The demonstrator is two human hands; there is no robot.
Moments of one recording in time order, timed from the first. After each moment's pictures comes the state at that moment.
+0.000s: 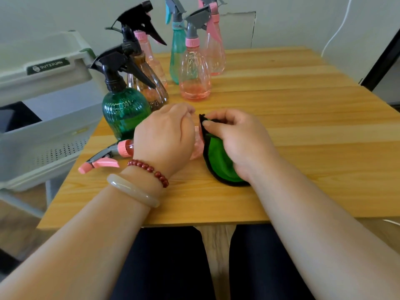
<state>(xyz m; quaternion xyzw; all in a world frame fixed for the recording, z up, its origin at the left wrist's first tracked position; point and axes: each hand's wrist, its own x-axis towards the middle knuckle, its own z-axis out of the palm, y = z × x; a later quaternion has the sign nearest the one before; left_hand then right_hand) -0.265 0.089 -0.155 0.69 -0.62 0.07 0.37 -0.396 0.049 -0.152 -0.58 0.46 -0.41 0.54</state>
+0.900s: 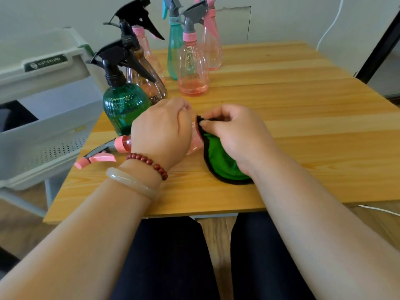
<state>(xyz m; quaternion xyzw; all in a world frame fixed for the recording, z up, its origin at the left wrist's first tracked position) -0.261 0.094 -0.153 0.70 -0.62 0.06 0.36 -0.398 0.065 -0.143 -0.63 0.47 -0.37 0.49</state>
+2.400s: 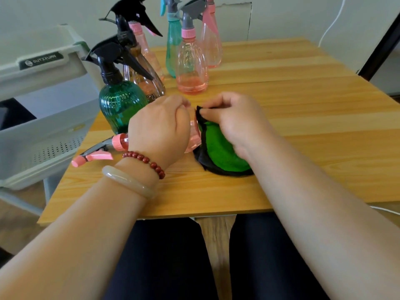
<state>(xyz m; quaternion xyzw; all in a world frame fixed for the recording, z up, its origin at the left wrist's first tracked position) -0.261 0.089 -0.153 0.69 -0.62 0.06 0.36 -0.389 0.037 -0.146 -0.60 0.49 -0.39 0.50</state>
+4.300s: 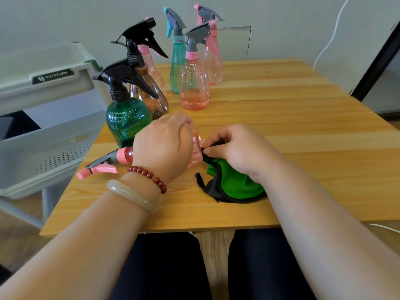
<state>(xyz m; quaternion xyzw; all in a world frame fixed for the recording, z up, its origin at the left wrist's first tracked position) -0.261 0.092 -0.152 0.70 -0.63 0.06 0.34 -0.409 0.049 -0.140 -0.73 0.46 -0.25 0.44</state>
